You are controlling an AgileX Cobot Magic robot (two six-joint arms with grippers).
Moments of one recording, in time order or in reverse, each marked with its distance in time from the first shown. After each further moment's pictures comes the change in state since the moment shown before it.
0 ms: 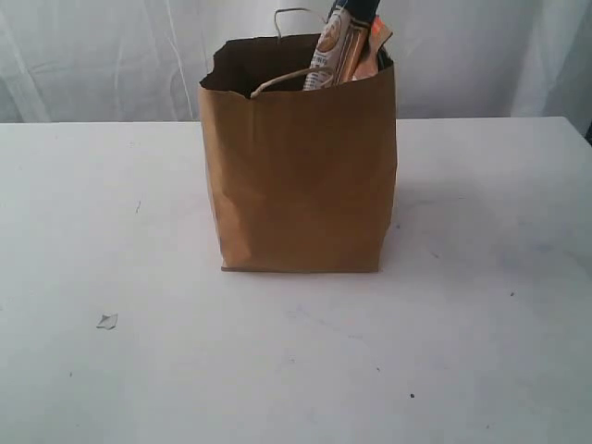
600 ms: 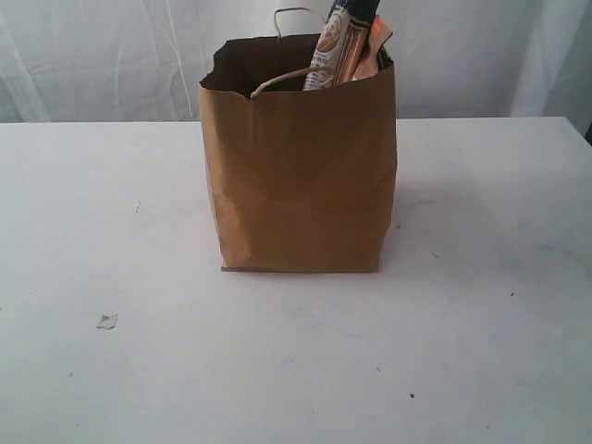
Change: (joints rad) left arm 0.000 0.000 0.000 0.000 0.000 0.000; right arm 0.000 -0.637 0.869 0.058 -1.014 0.103
